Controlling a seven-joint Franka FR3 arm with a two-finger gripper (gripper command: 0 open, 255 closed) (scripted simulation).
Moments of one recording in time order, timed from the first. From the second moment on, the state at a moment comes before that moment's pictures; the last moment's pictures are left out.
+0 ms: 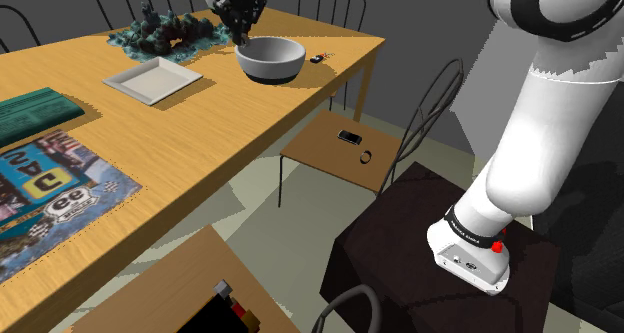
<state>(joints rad) 0.04 0.24 0.42 -1.37 -0.15 1.81 0.28</state>
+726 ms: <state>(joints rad) -0.06 0.43 0.35 -1.09 -0.15 1.72 0.08</state>
